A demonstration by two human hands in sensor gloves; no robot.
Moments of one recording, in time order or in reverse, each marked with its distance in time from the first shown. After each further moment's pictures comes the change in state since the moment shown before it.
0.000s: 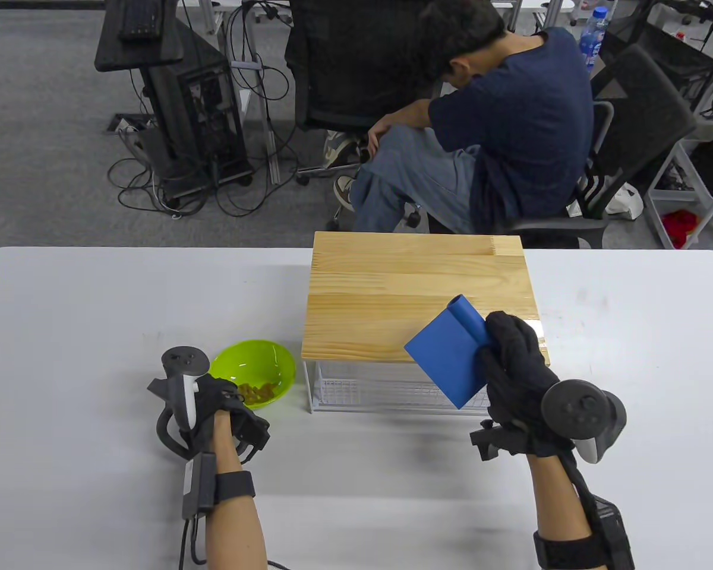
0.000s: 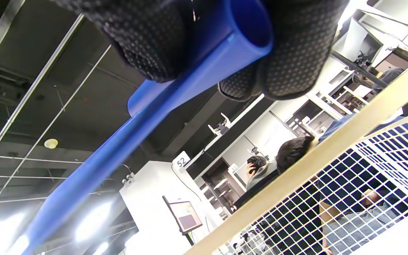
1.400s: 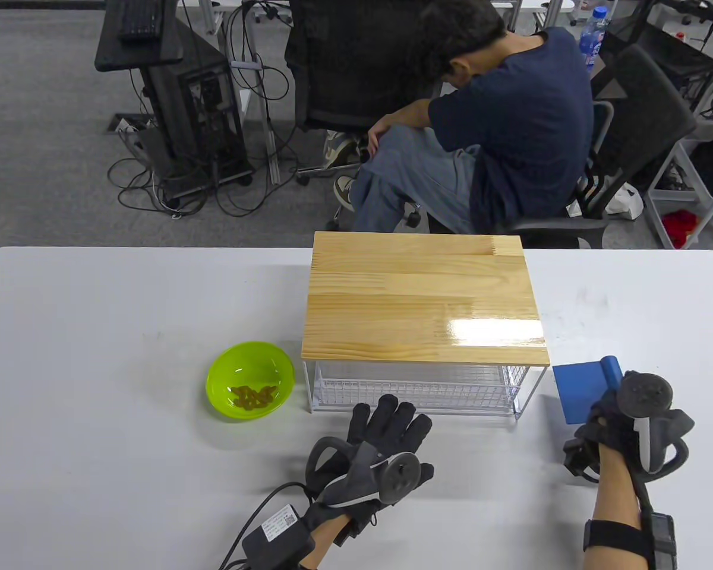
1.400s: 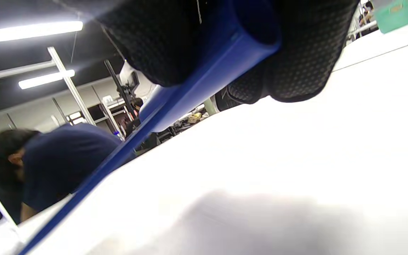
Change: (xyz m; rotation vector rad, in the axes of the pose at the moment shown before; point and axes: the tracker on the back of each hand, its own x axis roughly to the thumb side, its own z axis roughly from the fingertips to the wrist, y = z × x) left_hand 0.068 -0.106 0.249 -0.025 -1.374 -0.594; right_hand -0.186 -0.049 0.043 -0.050 0.886 0.630
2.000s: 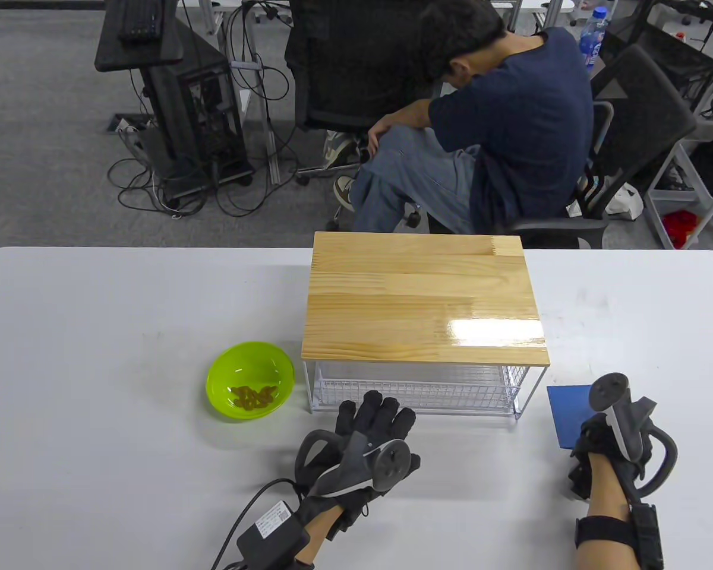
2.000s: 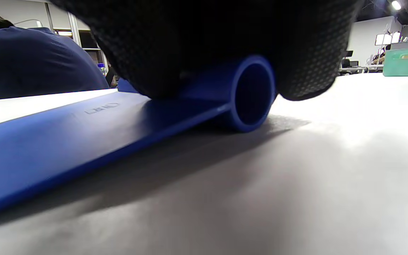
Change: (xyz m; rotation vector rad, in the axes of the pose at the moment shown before) left_hand -0.020 -0.009 -0.006 -0.062 0.063 -0.036; right_hand 0.000 0.034 -0.002 0.127 -0.007 0.357
